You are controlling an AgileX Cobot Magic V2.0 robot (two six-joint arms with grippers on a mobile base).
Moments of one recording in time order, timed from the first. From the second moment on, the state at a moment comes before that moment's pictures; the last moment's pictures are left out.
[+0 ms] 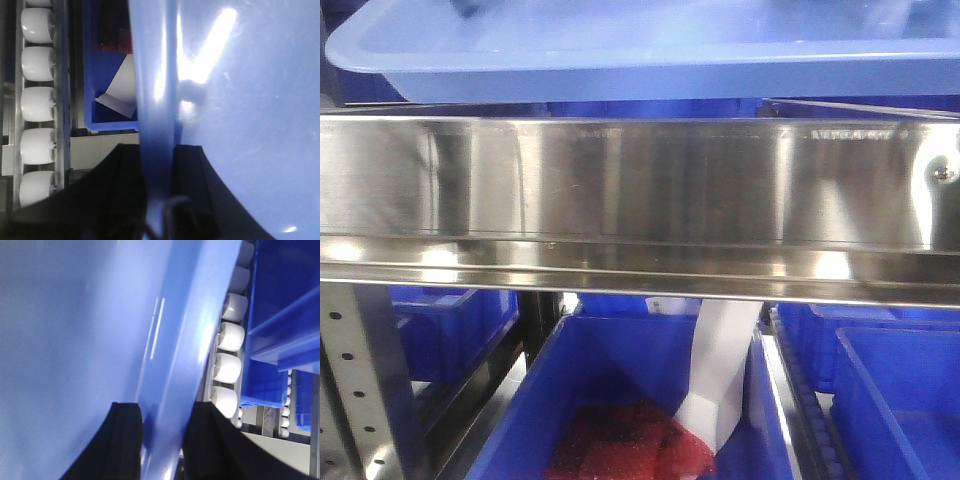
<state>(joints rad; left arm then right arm) -0.54 1.59 -1.70 -0.06 1.27 -0.33 0.45 1.41 -1.49 -0.26 1.25 0.36</state>
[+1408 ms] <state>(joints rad) -0.31 1.86 -1.84 -0.14 1.18 -0.12 0.44 1.79 -1.78 -0.22 1.22 0.37</state>
